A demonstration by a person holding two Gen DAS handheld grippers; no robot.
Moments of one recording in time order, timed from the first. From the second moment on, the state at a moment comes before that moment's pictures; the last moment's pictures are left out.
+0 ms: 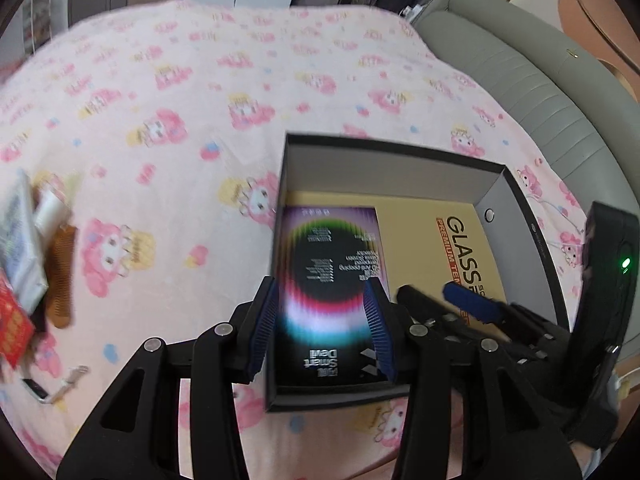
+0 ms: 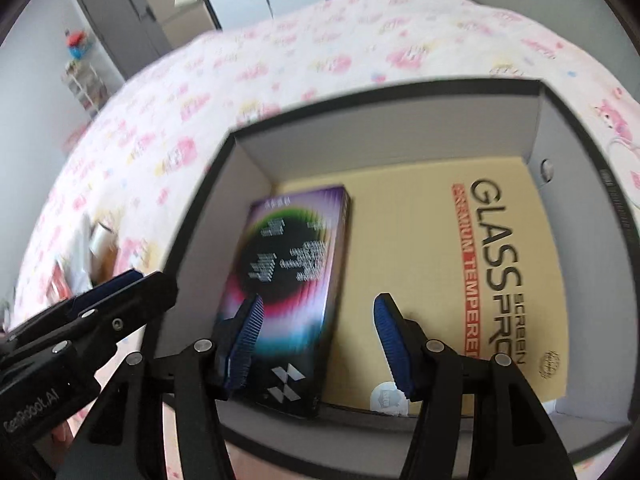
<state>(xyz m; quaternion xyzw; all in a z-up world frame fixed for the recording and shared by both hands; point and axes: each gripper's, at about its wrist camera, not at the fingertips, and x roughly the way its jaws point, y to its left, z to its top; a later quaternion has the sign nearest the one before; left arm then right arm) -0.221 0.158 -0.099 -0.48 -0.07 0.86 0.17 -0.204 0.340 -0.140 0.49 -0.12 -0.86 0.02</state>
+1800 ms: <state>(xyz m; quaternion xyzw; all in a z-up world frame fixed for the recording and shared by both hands) -0.091 -0.070 -0.015 -0.37 -0.12 0.92 0.07 -0.121 0.094 -0.028 0.40 -0.02 -0.90 0.20</state>
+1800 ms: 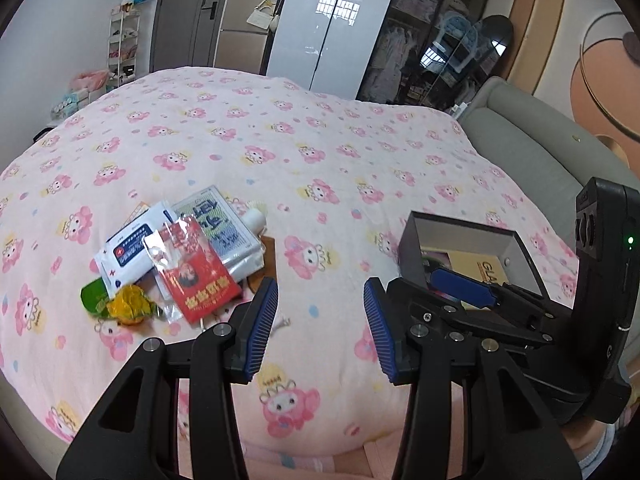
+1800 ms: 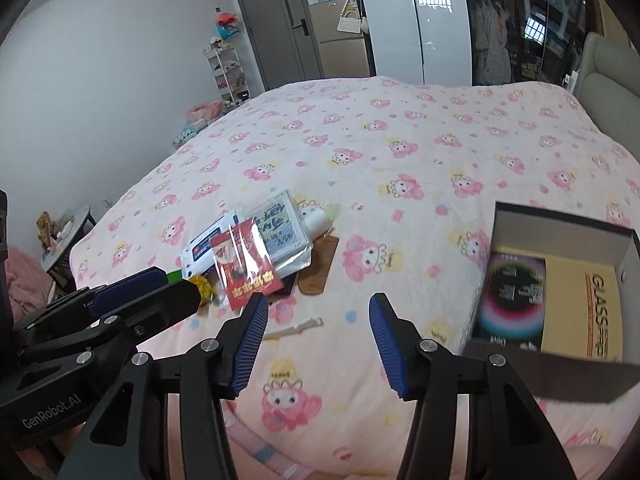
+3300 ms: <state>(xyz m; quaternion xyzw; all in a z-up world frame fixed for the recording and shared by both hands) -0.265 -0.221 -0.206 -0.55 -0.31 0.77 -0.13 -0.345 -0.030 -0.188 0.55 0.00 -0.81 0.19</state>
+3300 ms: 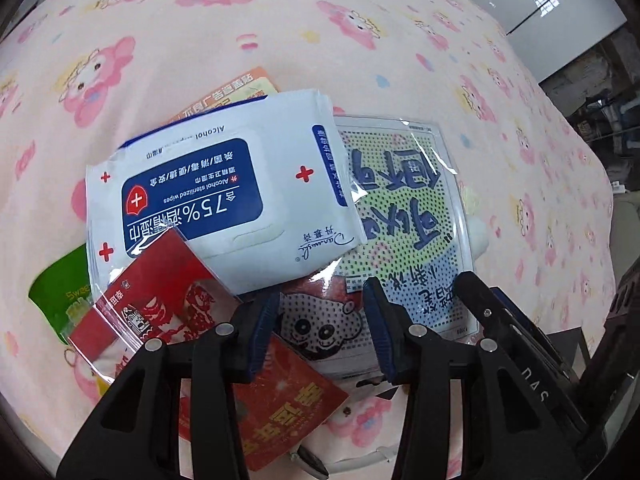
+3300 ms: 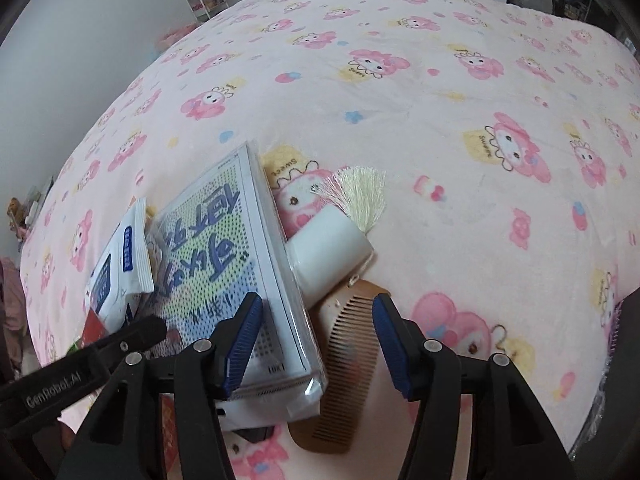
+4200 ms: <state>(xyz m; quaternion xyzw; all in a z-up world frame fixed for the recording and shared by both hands) -0.245 -0.216 -0.208 -0.55 -0.36 0.75 -0.10 -0.239 0.007 -0.166 0.54 -0.05 -0.80 0.28</state>
